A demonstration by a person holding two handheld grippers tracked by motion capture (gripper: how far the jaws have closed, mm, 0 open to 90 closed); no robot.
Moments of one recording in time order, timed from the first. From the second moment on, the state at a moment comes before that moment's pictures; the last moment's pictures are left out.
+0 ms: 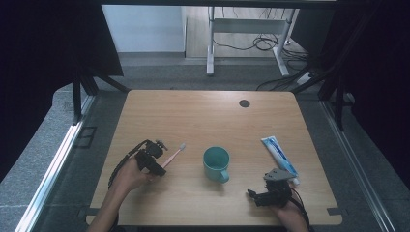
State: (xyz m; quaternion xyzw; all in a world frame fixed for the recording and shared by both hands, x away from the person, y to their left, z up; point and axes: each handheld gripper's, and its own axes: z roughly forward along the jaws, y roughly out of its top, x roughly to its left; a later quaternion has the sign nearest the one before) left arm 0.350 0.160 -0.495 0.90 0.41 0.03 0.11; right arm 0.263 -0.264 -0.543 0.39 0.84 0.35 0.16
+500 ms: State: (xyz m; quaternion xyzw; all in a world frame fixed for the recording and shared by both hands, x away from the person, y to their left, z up) left arm 0.369 0.141 -0.495 0.91 0.40 0.00 0.07; right arm 0.263 -0.264 -0.543 0.39 0.84 0.35 0.16
